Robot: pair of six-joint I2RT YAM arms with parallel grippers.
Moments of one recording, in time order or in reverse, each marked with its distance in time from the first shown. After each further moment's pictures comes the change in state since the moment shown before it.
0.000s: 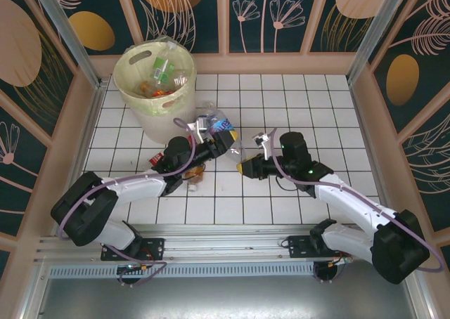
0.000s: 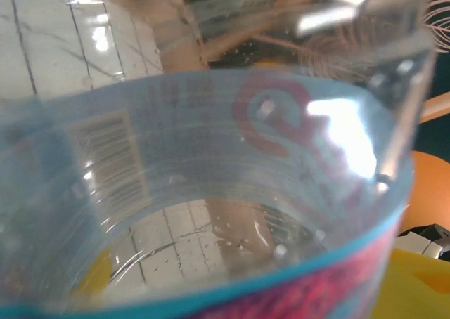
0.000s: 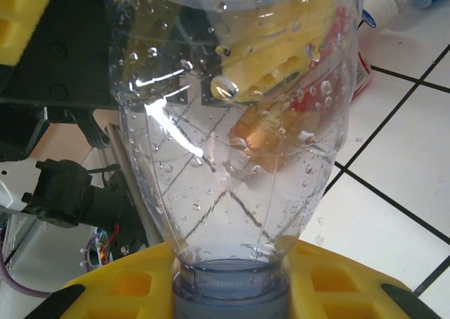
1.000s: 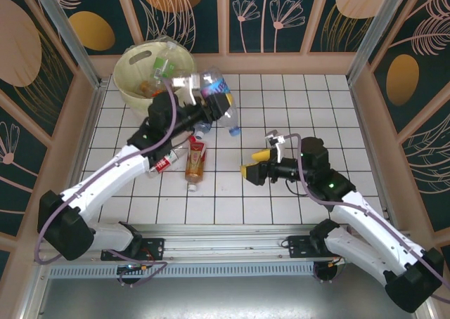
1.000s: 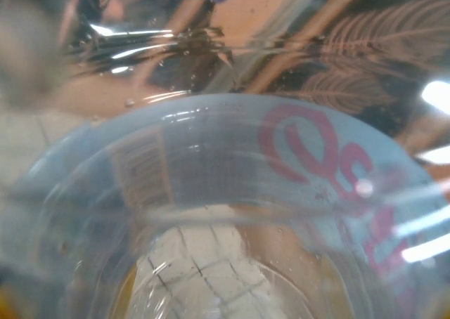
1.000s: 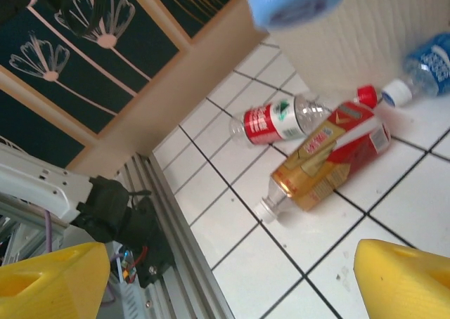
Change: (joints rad) left arm 0.104 -0.121 0.580 -0.737 -0.041 0.444; right arm 0.024 -0.290 0.049 -0.118 0.056 0.015
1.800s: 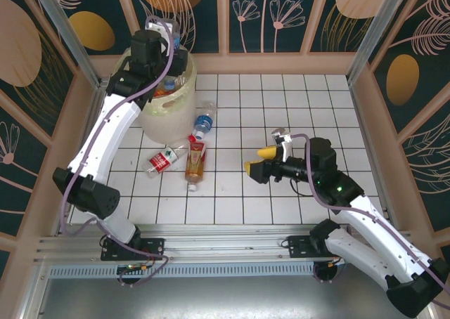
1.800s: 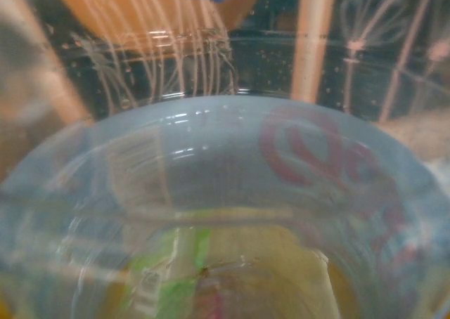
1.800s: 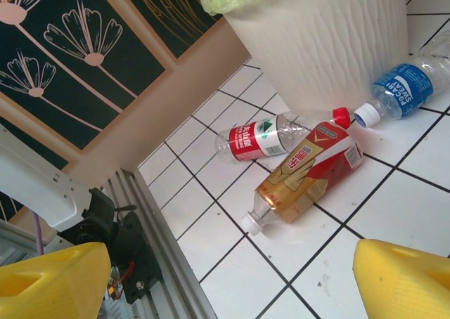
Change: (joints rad) left arm 0.255 0.352 0.719 -0.677 -0.458 0.669; right arm 0.000 -0.053 0.040 -0.083 0.080 -0.015
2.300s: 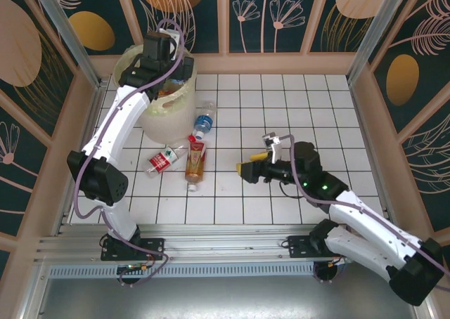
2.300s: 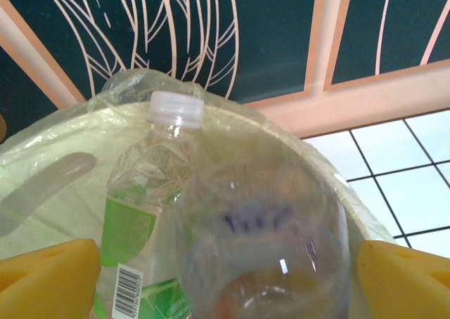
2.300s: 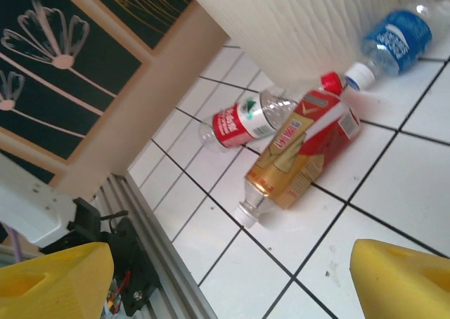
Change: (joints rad) left arm 0.021 0.124 0.050 -0.047 0.010 0.014; right arm 0.104 0.111 -0.107 0.167 0.132 0.154
